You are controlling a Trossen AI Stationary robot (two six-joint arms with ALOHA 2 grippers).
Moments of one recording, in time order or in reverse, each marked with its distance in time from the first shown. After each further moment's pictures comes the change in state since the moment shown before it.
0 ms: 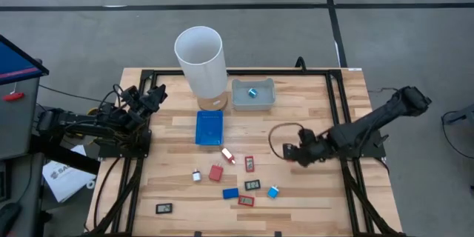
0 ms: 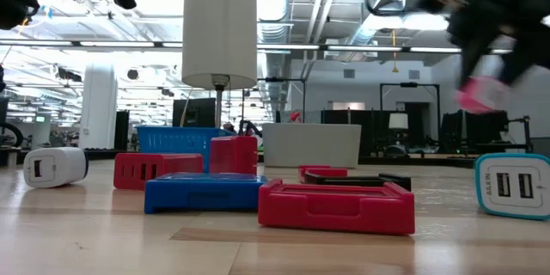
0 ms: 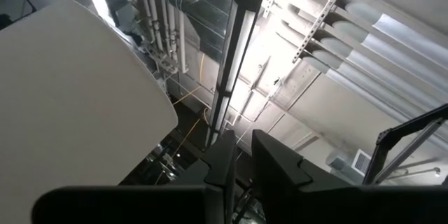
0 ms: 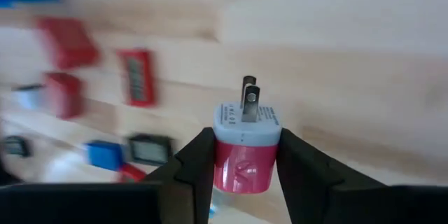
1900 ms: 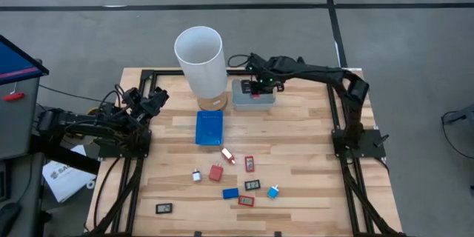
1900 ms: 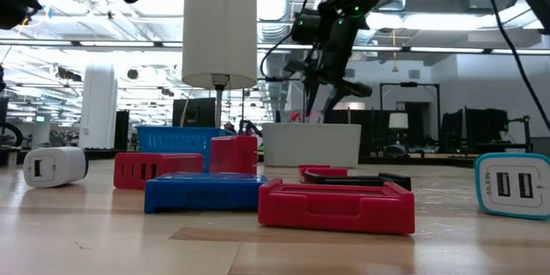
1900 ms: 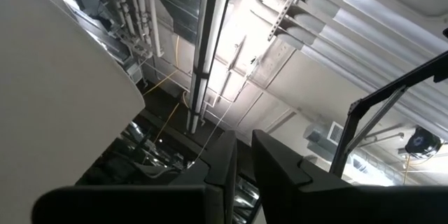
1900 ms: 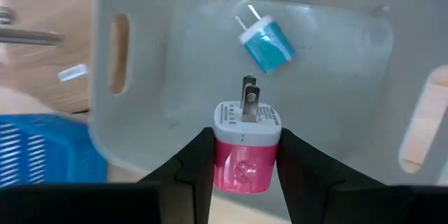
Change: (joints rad) left arm 0.000 -0.001 0.000 -0.016 0.130 0.024; right arm -0.916 0.714 0.783 -0.156 -0.276 -1.025
